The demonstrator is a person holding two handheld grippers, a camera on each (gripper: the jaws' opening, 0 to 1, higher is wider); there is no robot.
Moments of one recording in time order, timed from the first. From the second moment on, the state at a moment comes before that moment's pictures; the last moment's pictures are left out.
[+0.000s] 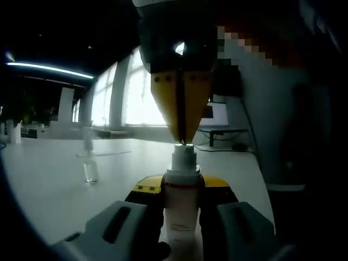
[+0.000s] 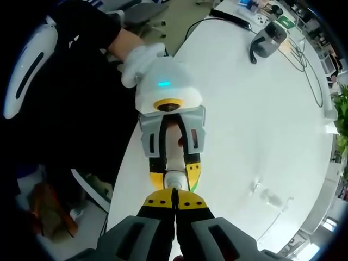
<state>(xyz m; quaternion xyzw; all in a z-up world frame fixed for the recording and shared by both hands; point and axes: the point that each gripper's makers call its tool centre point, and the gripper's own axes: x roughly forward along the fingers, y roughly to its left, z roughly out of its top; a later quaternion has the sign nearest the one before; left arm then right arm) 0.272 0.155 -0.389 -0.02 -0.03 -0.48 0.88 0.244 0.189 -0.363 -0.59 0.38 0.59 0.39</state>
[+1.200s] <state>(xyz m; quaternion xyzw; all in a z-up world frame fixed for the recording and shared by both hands) 0.273 0.155 -0.389 -0.02 -0.03 -0.48 0.88 0.244 0.189 -0.357 -0.58 0.38 0.59 0.41</state>
